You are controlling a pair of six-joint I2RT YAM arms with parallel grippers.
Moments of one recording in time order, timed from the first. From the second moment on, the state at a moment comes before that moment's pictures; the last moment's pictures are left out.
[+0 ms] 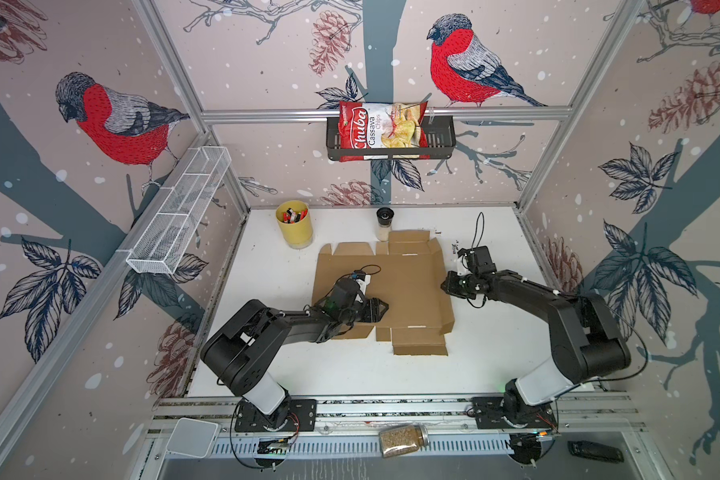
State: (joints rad) left arm -0.65 1.59 0.54 0.38 0.31 -0.62; right arm 0.29 1.58 0.83 -0.25 -0.27 0.41
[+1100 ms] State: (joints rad) left arm -0.45 1.19 0.62 0.12 0.10 -0.42; right arm 0.71 1.53 1.26 -0.76 0.25 0.15
